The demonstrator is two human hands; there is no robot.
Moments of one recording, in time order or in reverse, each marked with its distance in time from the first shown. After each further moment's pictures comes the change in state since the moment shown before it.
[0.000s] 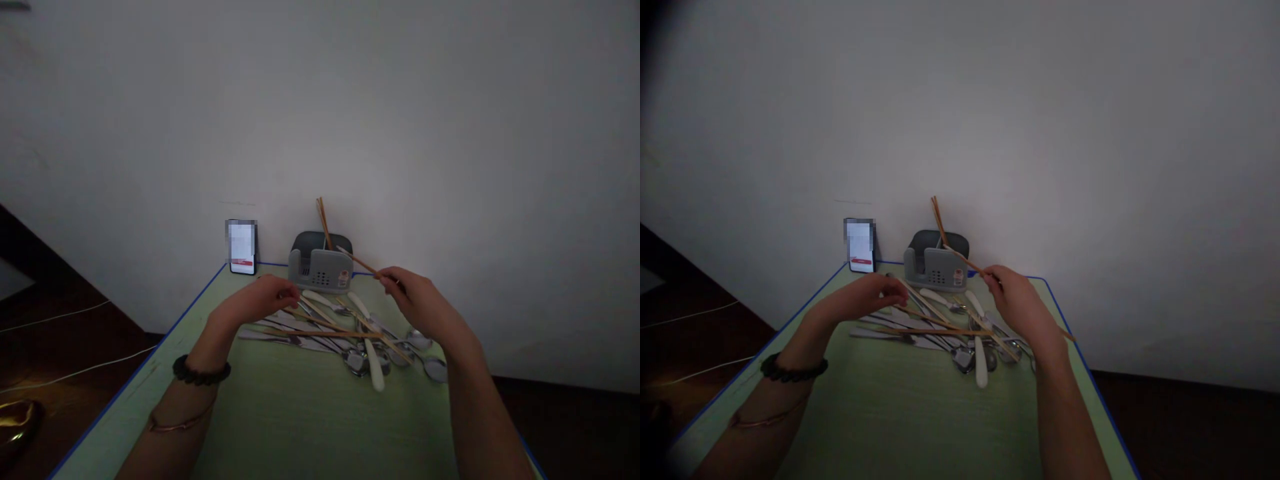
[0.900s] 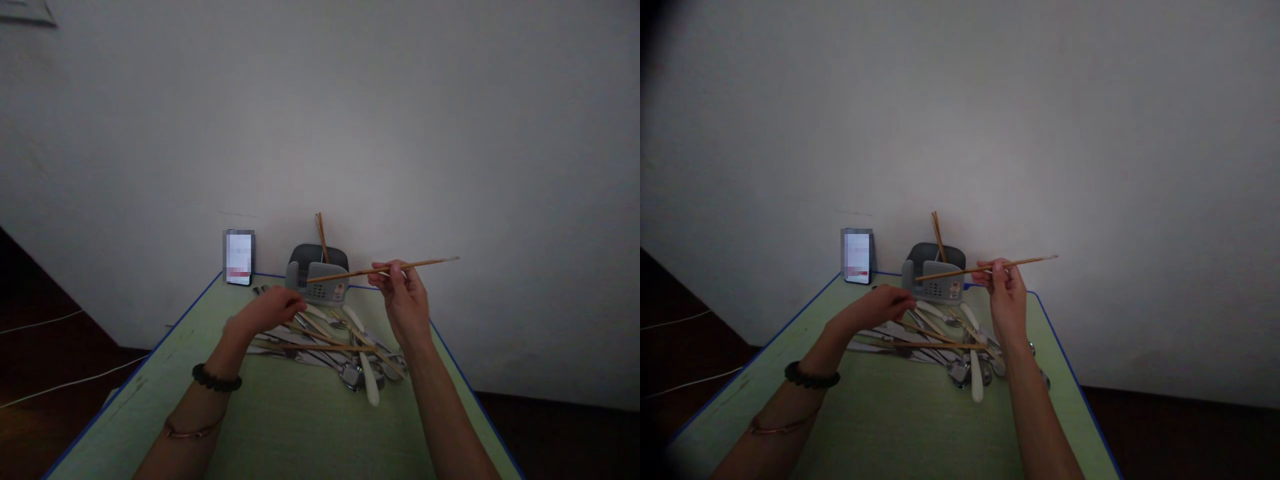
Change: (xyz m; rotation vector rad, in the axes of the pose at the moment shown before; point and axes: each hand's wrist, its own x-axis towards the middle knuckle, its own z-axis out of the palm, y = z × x) left_hand 0.016 0.000 0.016 0.038 0.061 0.036; right_hand 0.021 -0.016 0.034 1.127 0.537 0.164
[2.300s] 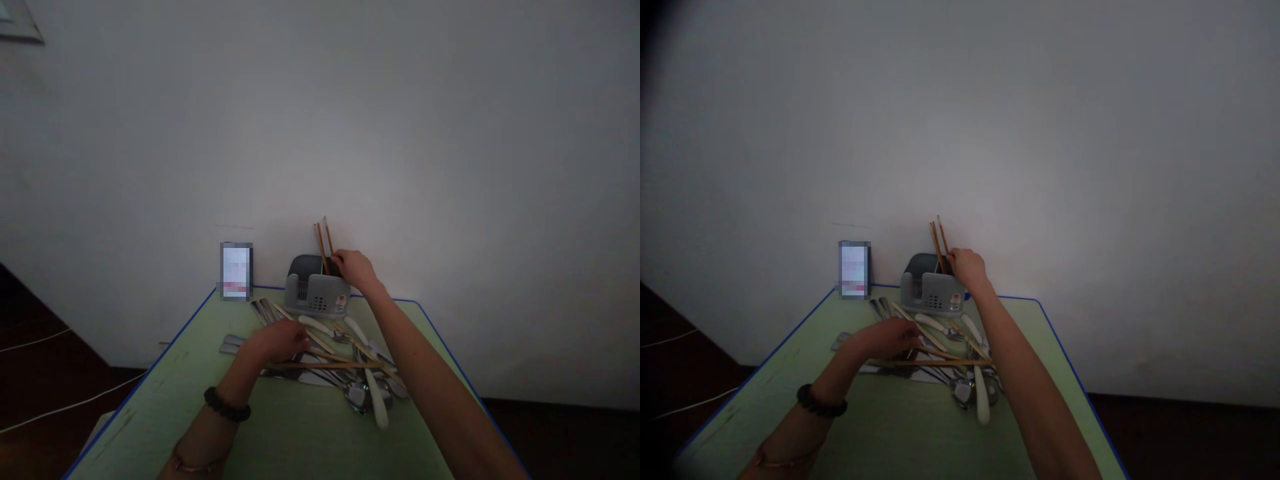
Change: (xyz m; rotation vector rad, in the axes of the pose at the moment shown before) left_hand 0.012 -0.006 0.027 0.095 -0.258 -0.079; right_hand 0.095 0.043 0.054 -1.499 -0.529 -0.152
